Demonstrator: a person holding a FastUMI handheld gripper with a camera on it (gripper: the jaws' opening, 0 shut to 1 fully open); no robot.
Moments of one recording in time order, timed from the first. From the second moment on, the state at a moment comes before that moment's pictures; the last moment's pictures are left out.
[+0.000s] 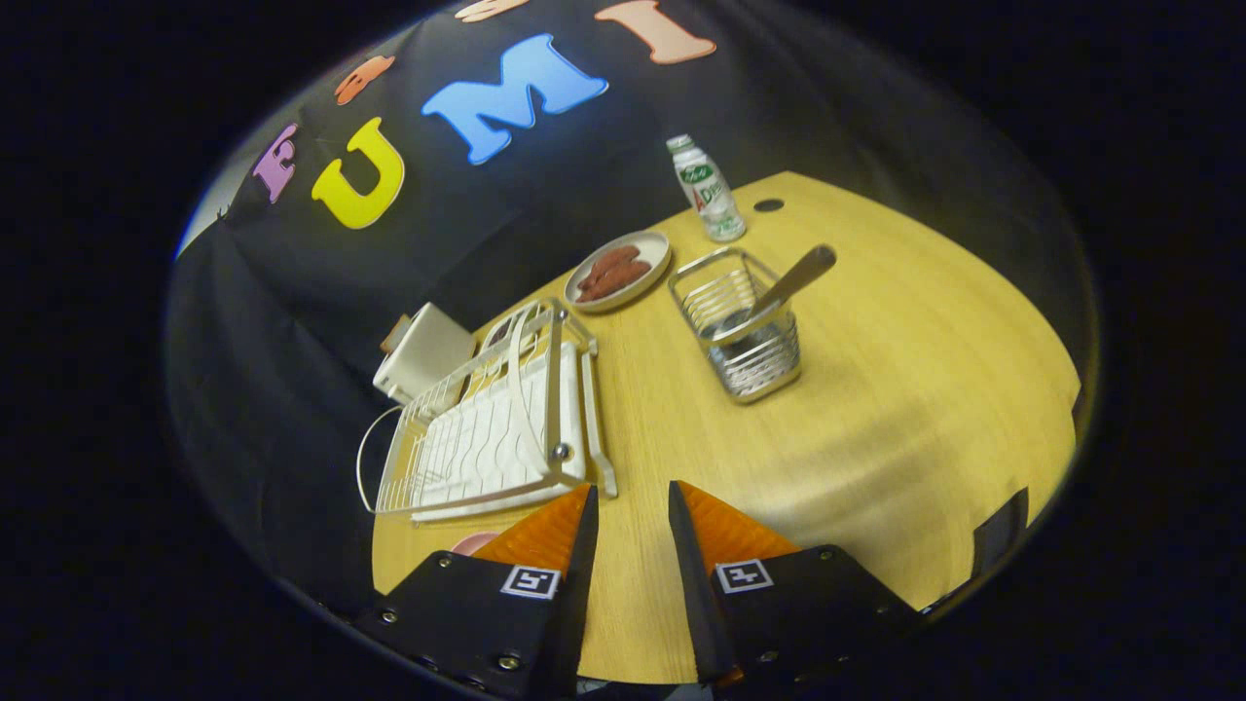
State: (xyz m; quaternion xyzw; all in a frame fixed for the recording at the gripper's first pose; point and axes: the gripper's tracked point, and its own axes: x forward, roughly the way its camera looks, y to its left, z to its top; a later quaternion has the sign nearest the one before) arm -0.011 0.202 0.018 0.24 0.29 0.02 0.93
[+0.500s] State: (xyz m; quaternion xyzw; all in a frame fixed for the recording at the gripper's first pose) arm 0.043 0.109 0.040 0.29 0.17 -0.12 0.93
